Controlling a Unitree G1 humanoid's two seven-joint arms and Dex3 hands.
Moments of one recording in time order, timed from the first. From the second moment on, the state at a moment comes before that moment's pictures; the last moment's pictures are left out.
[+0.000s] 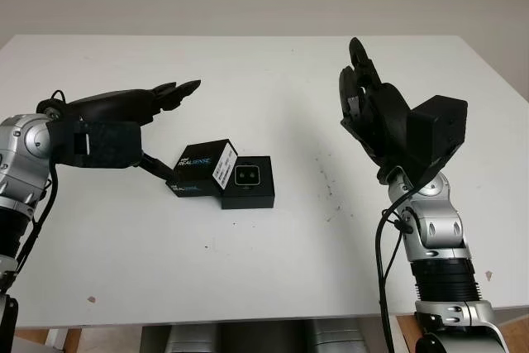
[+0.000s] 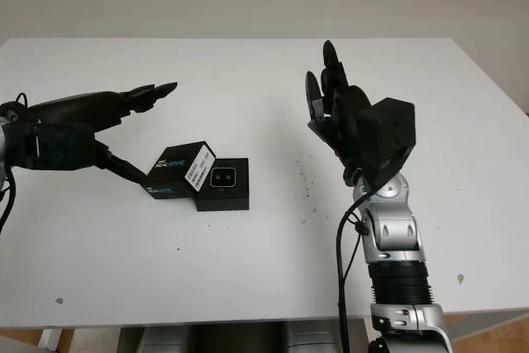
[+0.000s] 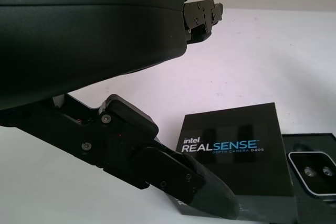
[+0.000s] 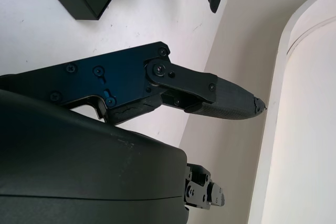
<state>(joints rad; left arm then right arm) -0.66 0.77 -0.16 0.44 0.39 -0.30 -0.61 -0.47 -0.20 -0.09 0.14 0.08 0.17 0.18</state>
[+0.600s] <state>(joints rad) -0.66 0.72 -0.20 0.52 0.42 -0.36 -0.53 -0.47 -0.20 -0.09 0.12 0.08 0.18 0.18</state>
